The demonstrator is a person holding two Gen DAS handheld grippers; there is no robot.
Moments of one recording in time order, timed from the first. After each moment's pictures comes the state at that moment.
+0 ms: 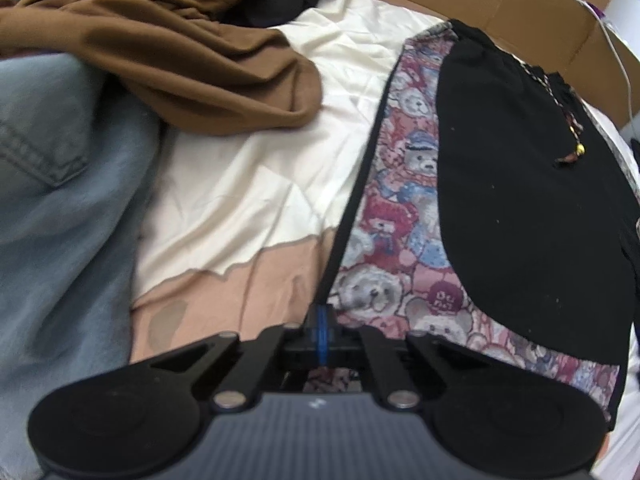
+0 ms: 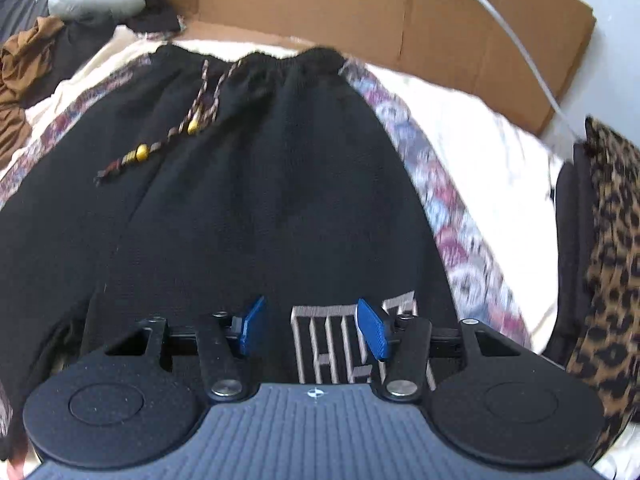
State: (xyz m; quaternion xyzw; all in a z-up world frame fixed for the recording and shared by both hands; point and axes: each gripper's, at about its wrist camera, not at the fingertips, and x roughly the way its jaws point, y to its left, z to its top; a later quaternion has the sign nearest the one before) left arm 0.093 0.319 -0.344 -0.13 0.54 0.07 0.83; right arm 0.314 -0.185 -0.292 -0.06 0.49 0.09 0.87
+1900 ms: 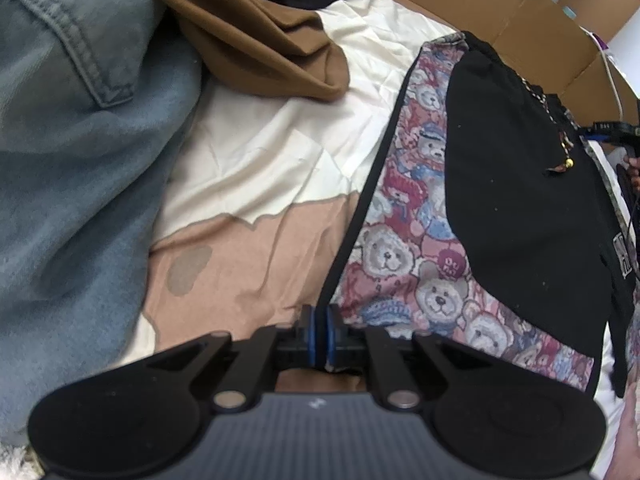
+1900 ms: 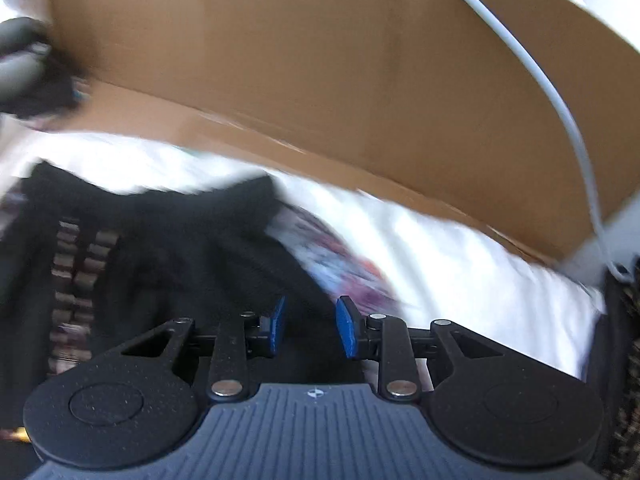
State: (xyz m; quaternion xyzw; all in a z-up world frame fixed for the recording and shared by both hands) left arm 0.056 0.337 -0.359 -0.19 0.54 0.06 0.82; right arm 0.511 -0.159 -0.300 -0.05 0.47 0.04 0.88
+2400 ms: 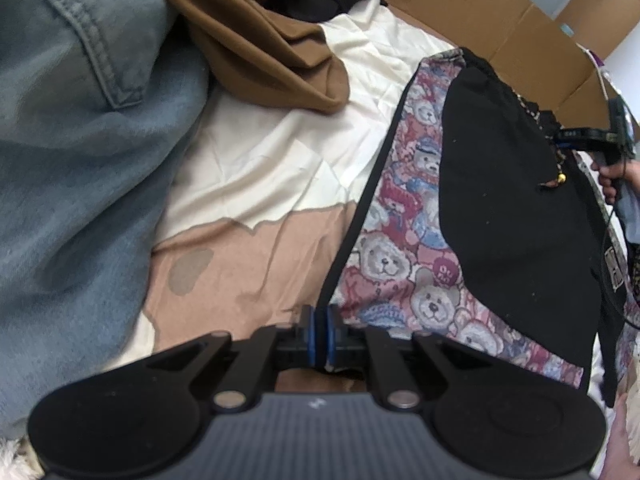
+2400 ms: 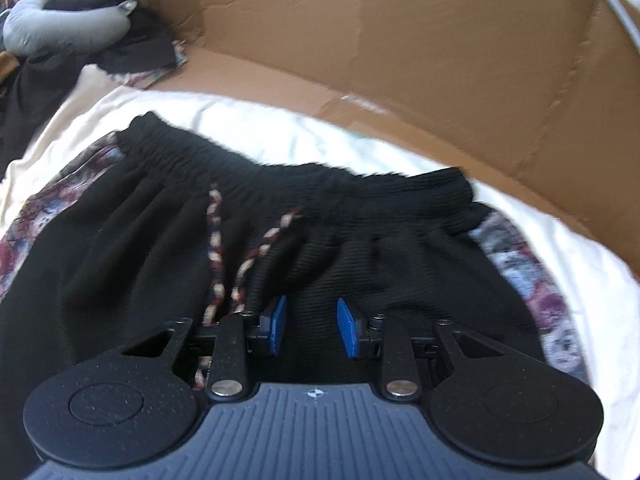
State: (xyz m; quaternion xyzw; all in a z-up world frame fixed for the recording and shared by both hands) left arm 0.048 0.340 -0.355 -0.21 0.52 0.06 0.83; right arm 0.513 -0.057 -0.332 -0.06 0.49 0.11 0.86
